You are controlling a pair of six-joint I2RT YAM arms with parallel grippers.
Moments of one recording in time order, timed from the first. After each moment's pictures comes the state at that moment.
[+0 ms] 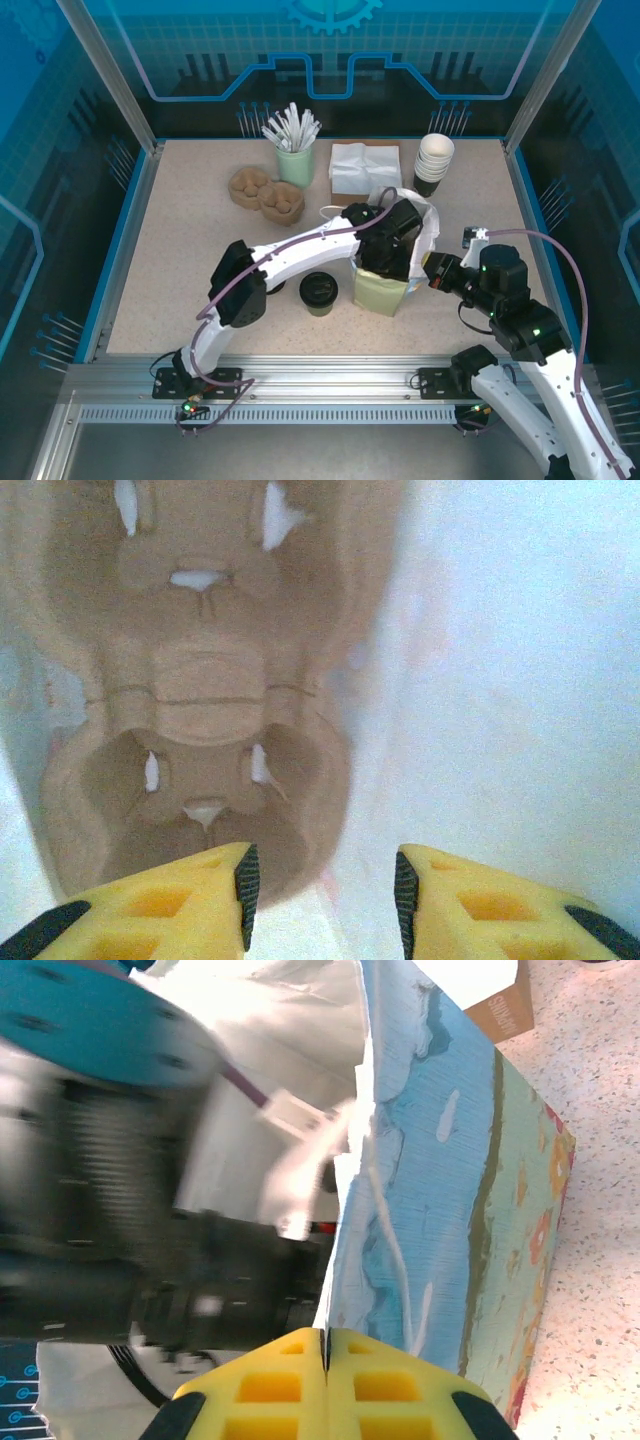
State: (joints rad) left arm -0.98 2.15 2.03 -1.04 0.14 -0.84; right arm 0.37 0.52 0.82 -0.80 -0.14 0.73
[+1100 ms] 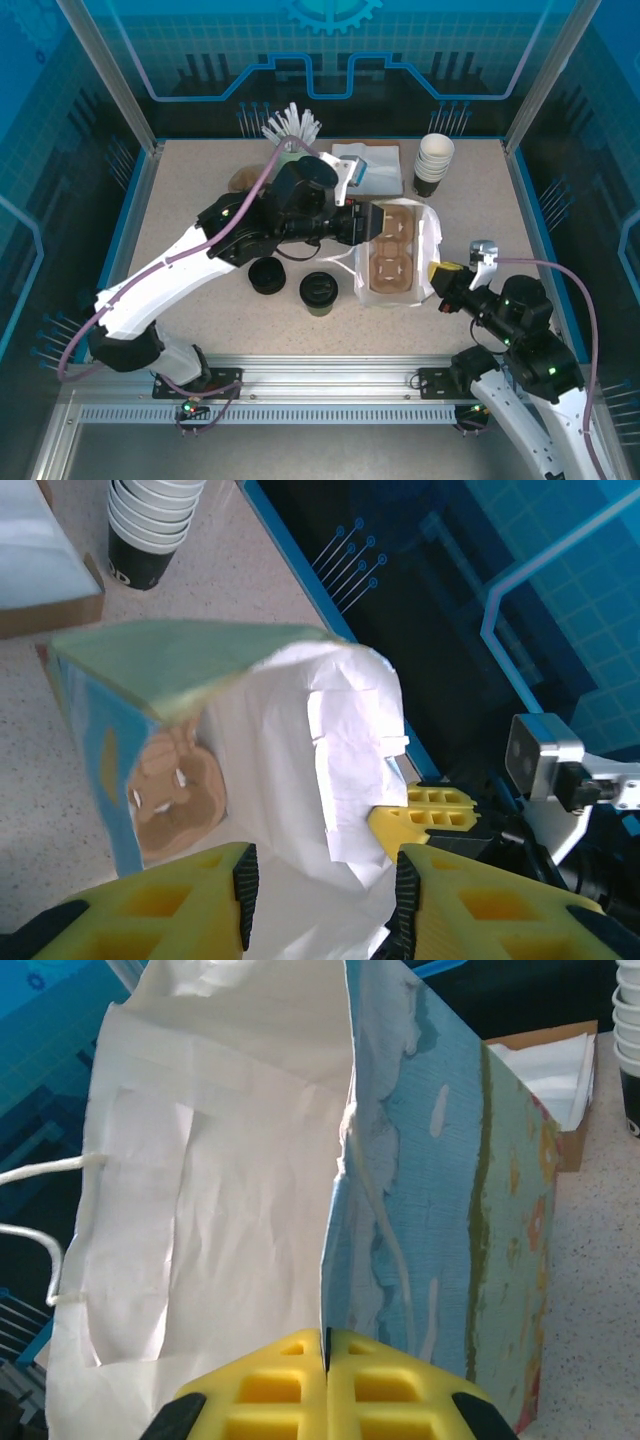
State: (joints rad) left arm -1.01 1.50 1.89 -0.89 -0.01 -0.69; right arm 0.37 0.27 0.73 -0.73 -0.21 0.42
